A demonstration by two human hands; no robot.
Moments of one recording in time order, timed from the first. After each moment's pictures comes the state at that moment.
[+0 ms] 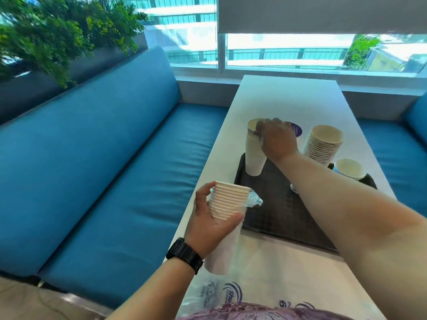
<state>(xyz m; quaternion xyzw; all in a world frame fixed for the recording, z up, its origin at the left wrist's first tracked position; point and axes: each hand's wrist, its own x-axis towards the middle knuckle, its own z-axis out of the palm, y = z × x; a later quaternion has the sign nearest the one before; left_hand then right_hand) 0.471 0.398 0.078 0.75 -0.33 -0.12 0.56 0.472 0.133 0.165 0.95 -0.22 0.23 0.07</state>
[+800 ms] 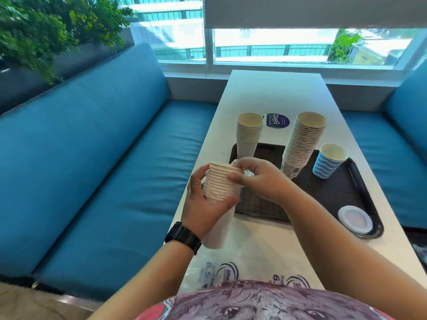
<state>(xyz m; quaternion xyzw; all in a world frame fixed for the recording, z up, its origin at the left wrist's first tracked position) 0.463 0.399 0.094 0.73 -0.33 -0.12 0.59 0.374 0.249 0.164 0.86 -0.20 0.09 -0.46</state>
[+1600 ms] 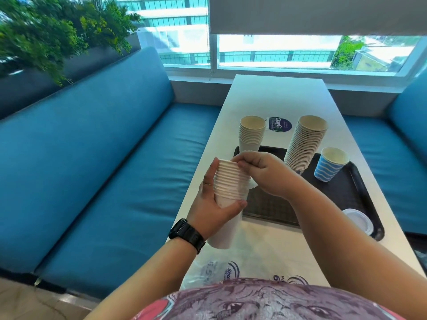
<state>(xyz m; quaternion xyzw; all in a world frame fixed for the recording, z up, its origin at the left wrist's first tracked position) 0.454 0.403 0.104 0.75 -0.38 -0.14 0.53 0.372 0.250 0.184 0.89 -0.14 0.13 -0.42</state>
